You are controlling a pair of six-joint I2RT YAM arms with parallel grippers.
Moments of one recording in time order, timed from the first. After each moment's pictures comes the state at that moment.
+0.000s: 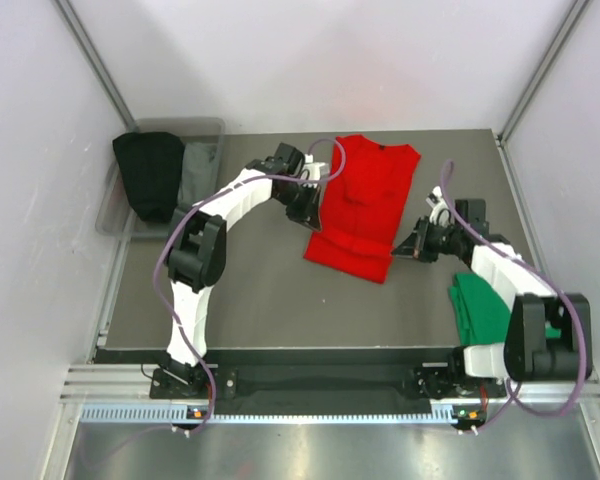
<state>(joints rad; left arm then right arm) -0.46 2.12 1.75 -0.74 0.57 -0.08 0.02 1.28 0.70 -0.28 -0.75 0.37</state>
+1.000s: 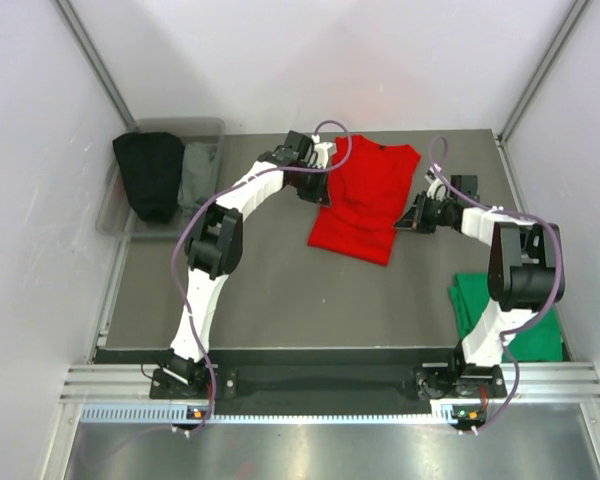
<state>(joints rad) -0.45 2.36 2.06 -0.62 0.49 -0.11 -0.04 1.78 1.00 -0.10 -0.73 0.27</state>
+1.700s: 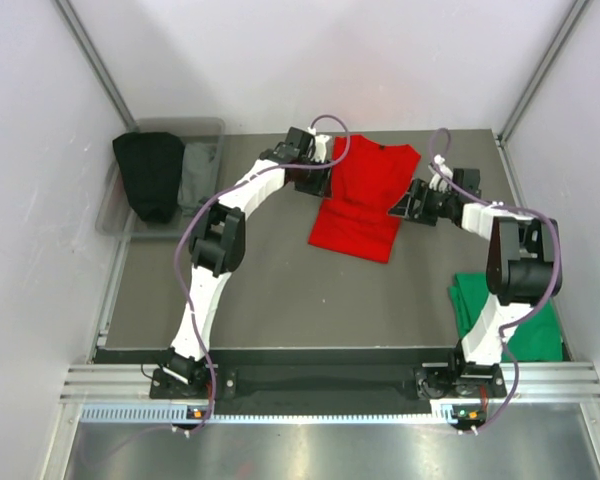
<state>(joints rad) -0.45 2.43 2.15 -0.58 0.34 -0.12 -0.05 1.85 1.06 -0.01 -0.70 0.27</state>
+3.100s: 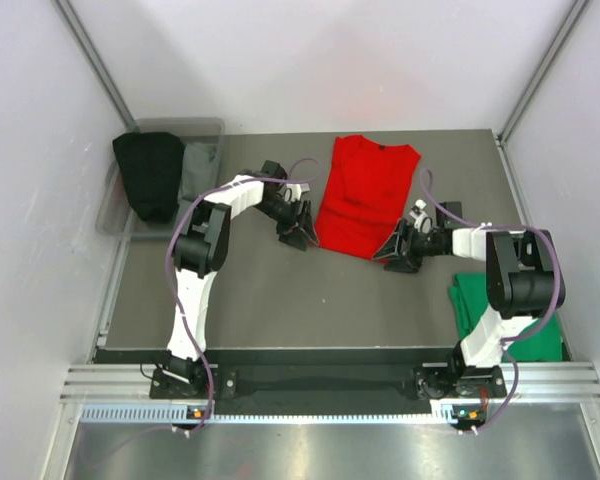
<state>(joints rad) -0.35 2.31 1.74 -0.81 0.82 -0.25 0.04 1.73 0.79 -0.15 -0.86 0.46</state>
